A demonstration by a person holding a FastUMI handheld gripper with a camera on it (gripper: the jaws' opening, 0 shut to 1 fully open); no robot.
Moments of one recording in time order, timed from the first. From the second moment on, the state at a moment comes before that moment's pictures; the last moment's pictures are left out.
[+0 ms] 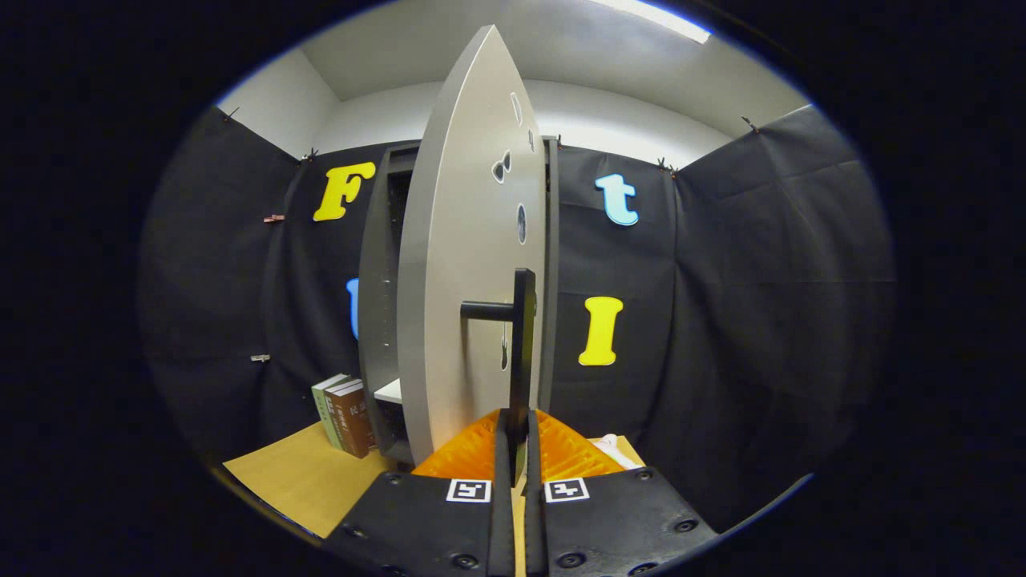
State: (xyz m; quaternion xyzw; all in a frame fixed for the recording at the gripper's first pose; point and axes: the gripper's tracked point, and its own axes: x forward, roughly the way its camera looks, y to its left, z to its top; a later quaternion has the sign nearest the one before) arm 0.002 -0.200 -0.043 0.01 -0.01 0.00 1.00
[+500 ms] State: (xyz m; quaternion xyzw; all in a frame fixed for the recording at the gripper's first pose) arm -0.010 -0.252 -0.048 0.04 -0.01 -0.03 1.00
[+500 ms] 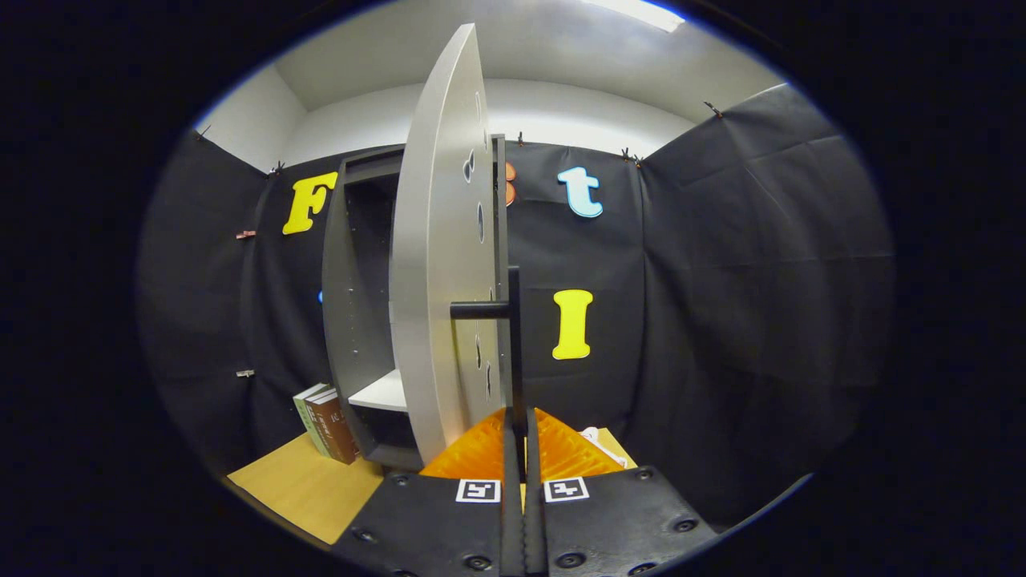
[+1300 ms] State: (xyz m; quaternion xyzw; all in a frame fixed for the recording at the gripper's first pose) arm -0.041 -0.160 -0.039 0.03 -0.03 -0.06 1.00
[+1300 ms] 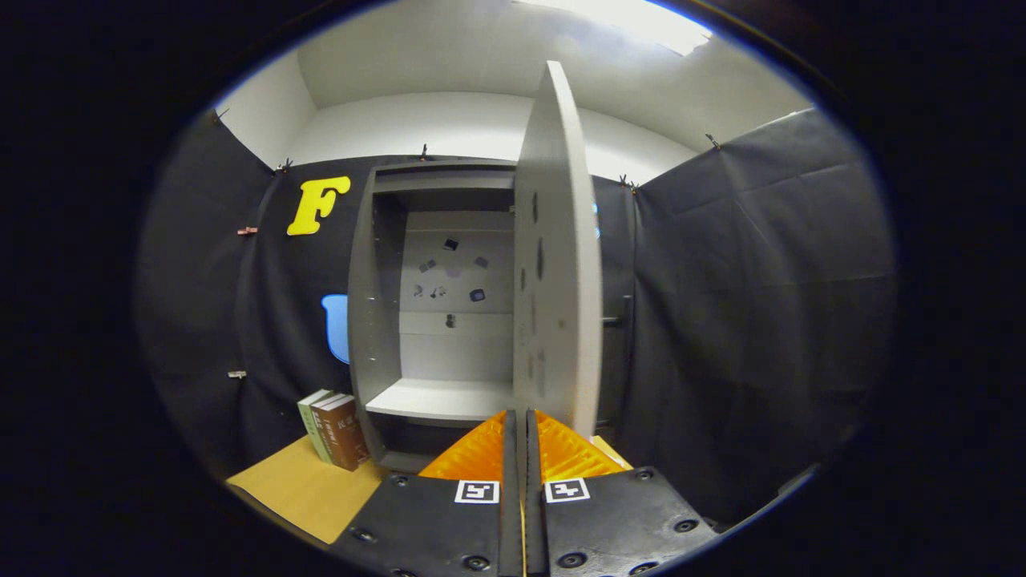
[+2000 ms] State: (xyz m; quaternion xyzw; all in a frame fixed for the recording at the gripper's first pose) arm -0.017 -0.033 -0.226 0.11 0.24 -0.11 0.96
